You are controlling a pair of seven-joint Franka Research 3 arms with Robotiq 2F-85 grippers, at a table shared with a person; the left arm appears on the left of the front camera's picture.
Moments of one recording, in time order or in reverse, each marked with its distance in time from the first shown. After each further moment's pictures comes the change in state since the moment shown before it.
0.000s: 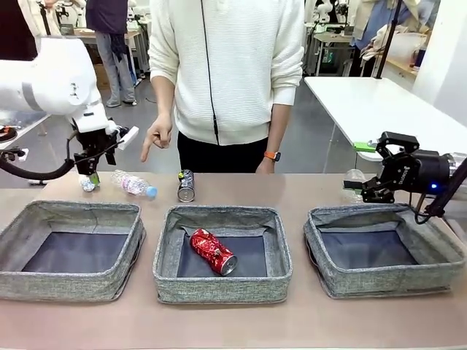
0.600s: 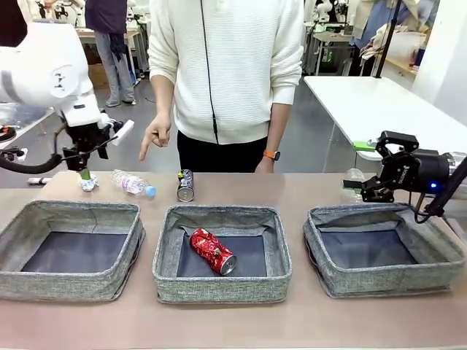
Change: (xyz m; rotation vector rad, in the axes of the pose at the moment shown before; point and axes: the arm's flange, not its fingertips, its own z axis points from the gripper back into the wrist) left arm 0.019 -0.033 0.043 0.030 0.032 0.021; right arm 0.000 0.000 0.000 0.000 0.000 0.000
